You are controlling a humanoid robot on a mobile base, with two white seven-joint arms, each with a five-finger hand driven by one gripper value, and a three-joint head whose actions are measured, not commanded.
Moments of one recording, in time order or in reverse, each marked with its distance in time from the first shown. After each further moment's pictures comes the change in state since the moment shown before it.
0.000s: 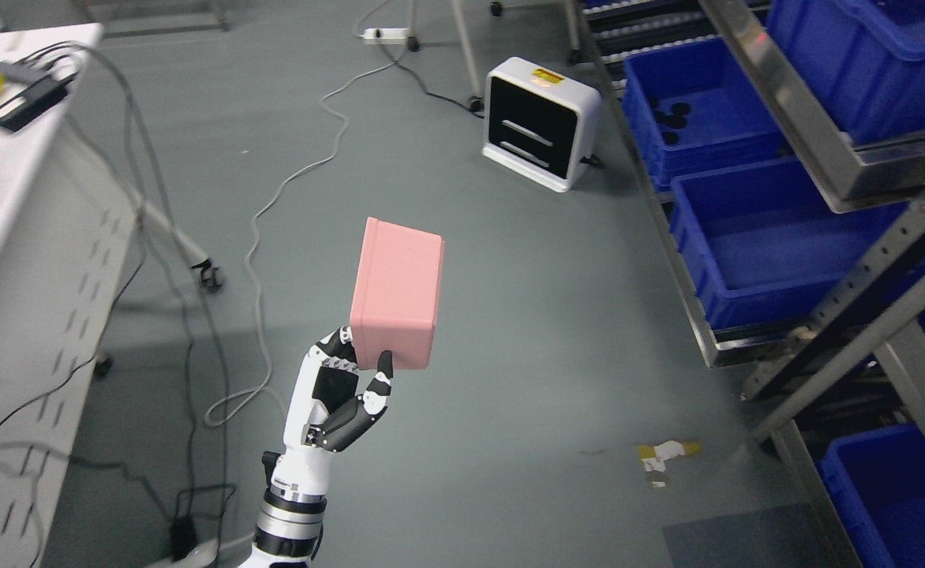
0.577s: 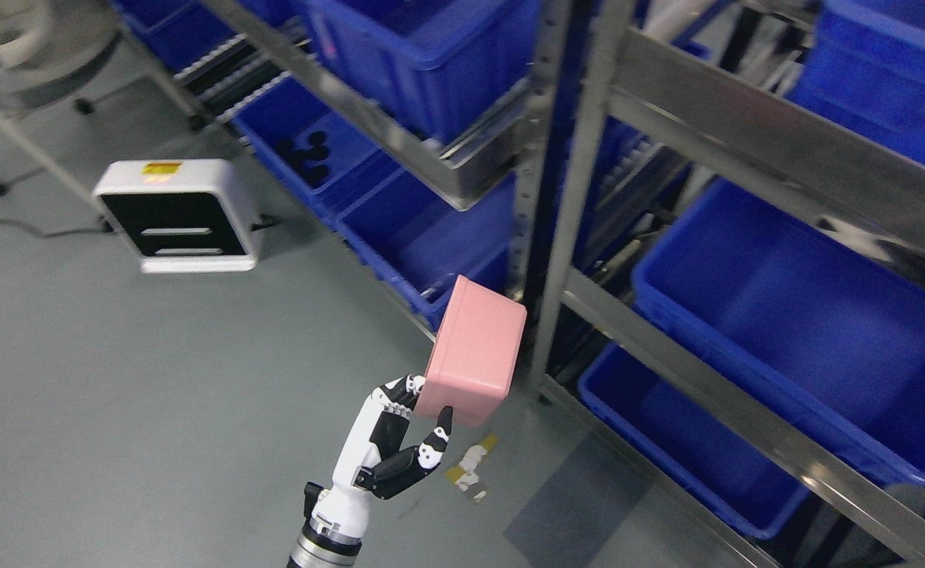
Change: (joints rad) left arm 0.062 0.000 -0.074 0.006 -0.088 -0.013 -0.060; right arm 0.001 0.000 0.000 0.000 0.000 0.000 0.000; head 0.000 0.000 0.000
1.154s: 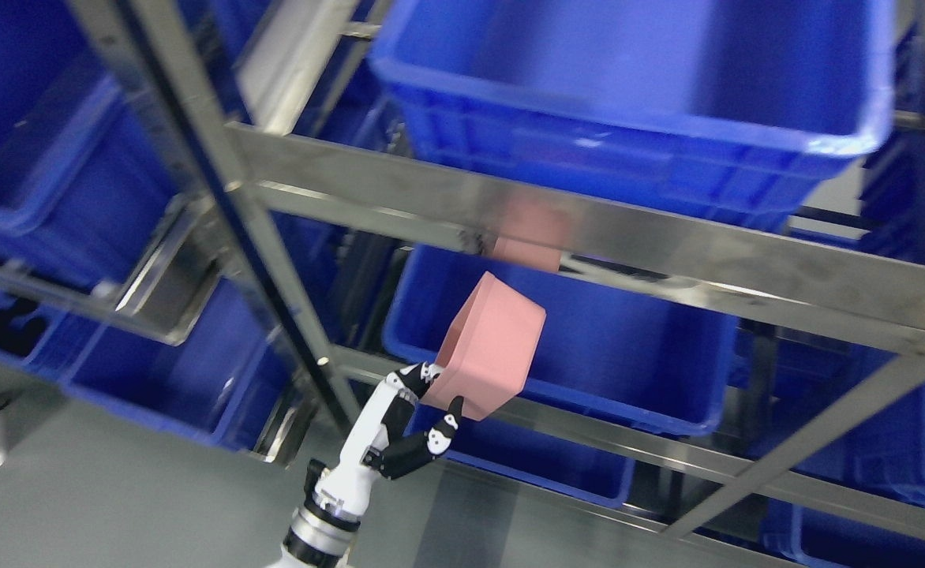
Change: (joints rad) left arm -0.110 0.024 0.034 0.012 -0.102 0.130 -0.035; right arm 0.000 0.000 0.000 0.000 0.000 0.000 0.000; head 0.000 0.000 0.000
